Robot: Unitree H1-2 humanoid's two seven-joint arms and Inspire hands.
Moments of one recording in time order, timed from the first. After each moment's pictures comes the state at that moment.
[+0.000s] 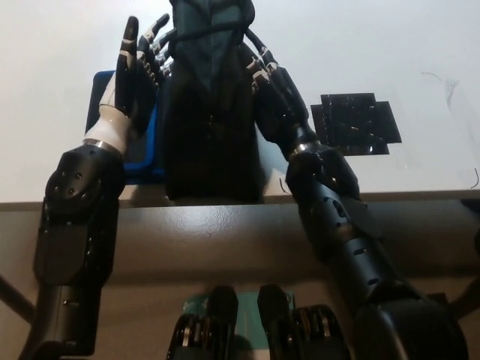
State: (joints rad) left_arm -0.74 0.13 0.15 0.37 -0.19 0.06 -0.20; right_arm -0.99 0.13 -0.22 1.01 0.46 -0.23 0.34
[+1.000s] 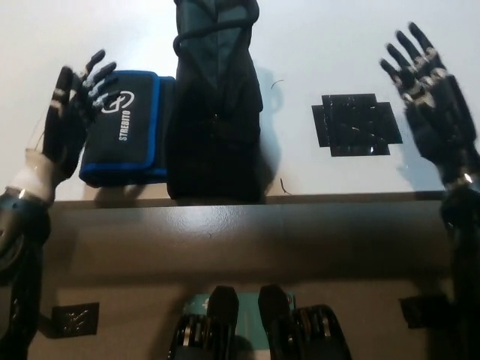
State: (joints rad) left_arm -0.50 0.30 0.16 0.10 -0.20 0.05 -0.26; right_arm -0.57 -0.15 -0.21 0.24 0.48 0.01 0.32
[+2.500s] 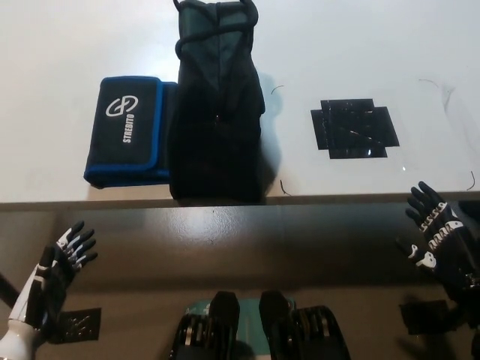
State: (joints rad) left_arm -0.03 0.29 0.16 0.12 -0.22 -0.17 -0.30; right_arm -0.14 -0.21 -0.11 0.19 0.30 -0.18 0.33
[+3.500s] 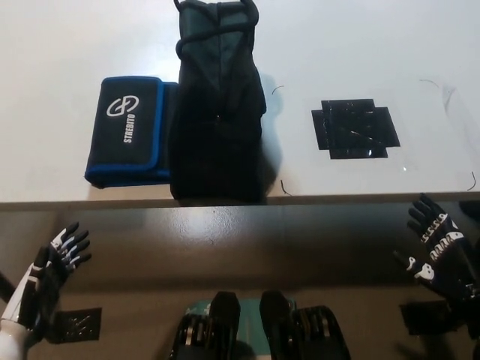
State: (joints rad) left_arm -0.02 0.32 0.16 0.12 -0.22 -0.17 -0.31; right_arm -0.12 -0.21 -0.11 0.18 0.29 -0.19 0.33
